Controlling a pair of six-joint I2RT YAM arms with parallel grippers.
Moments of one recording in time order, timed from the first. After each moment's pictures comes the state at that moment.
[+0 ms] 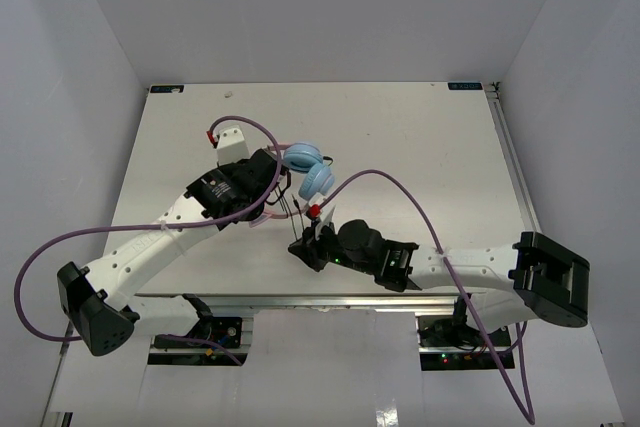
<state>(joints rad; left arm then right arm) -0.79 1.23 1.22 -1.00 -0.86 -0.93 1.26 1.35 0.64 0.44 0.08 0.30</state>
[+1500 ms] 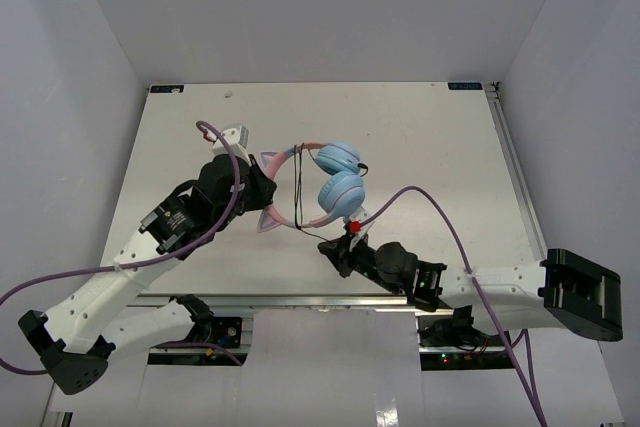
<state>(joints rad) -0.77 0.96 1.10 -0.67 -0.35 -0.69 1.28 1.15 0.34 0.66 0.31 0.24</state>
